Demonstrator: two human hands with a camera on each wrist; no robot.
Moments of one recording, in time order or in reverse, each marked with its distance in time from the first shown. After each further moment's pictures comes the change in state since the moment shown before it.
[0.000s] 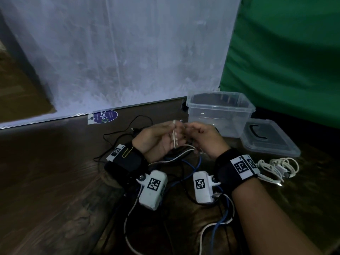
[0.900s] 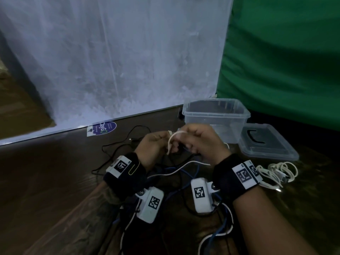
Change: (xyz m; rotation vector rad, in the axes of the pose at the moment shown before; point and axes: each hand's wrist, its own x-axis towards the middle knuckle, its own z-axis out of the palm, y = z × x) left_hand 0.007 -0.008 0.003 0.557 0.312 0.179; right_hand -0.022 -0.044 -0.001 -0.009 -0.088 -0.214
